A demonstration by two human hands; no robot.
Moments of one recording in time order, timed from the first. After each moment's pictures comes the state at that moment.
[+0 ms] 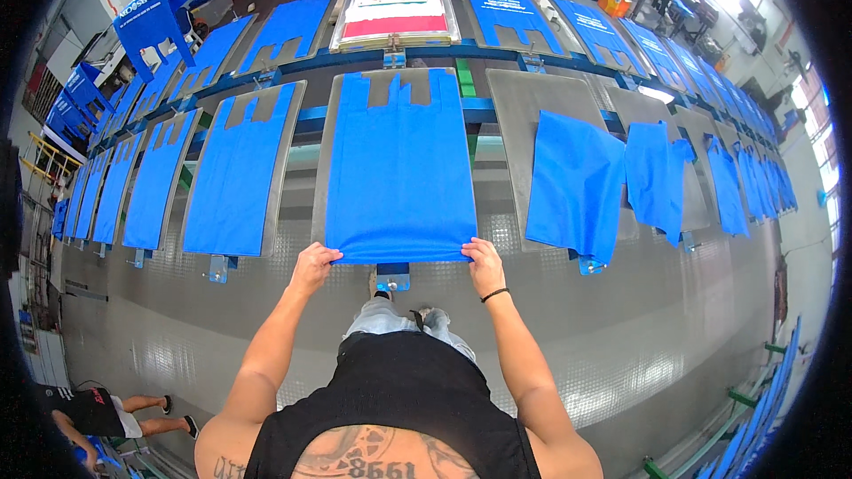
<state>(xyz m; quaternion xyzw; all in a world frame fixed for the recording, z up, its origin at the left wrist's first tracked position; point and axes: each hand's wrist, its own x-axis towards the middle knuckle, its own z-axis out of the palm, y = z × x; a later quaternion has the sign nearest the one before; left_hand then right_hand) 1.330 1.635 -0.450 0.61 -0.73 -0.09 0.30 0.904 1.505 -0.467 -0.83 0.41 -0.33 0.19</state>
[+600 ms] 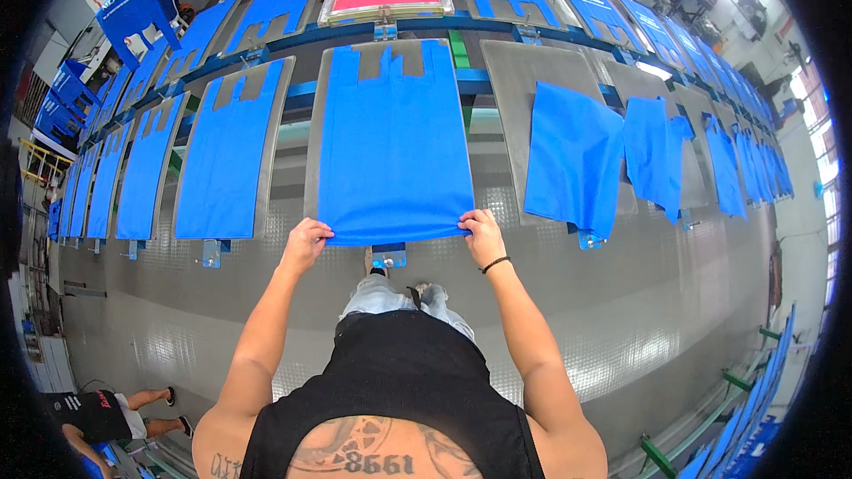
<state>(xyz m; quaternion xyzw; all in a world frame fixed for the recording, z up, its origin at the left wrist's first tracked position) 1.329 1.635 -0.437 0.63 -0.69 -0.15 0.32 0.903 1.496 -0.452 -0.84 0.43 -0.25 0.21</state>
